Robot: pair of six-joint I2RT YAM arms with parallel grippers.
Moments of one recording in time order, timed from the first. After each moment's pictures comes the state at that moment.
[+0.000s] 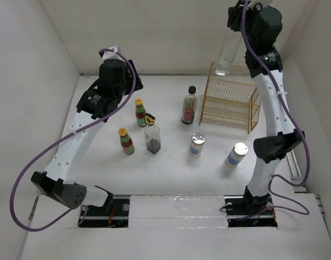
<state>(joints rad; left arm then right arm) -0.45 1.36 1.66 -0.71 -0.32 -0.52 0.23 1.90 2.41 -0.22 0.09 0.07</state>
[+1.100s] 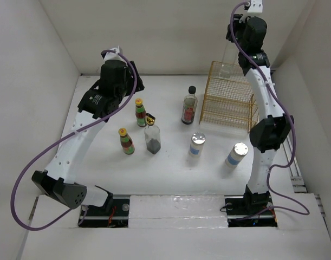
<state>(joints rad) -0.45 1.36 1.64 -0.70 -0.30 -0.52 0.13 2.10 2.36 -0.19 0.09 0.06</state>
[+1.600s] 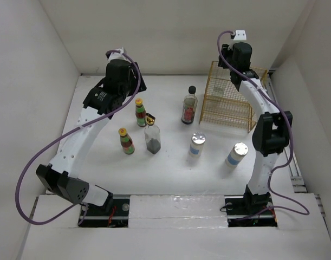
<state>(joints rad) -0.45 1.41 1.64 -0.70 -0.30 -0.52 0.14 2.02 1.88 -0.04 0.06 0.06</state>
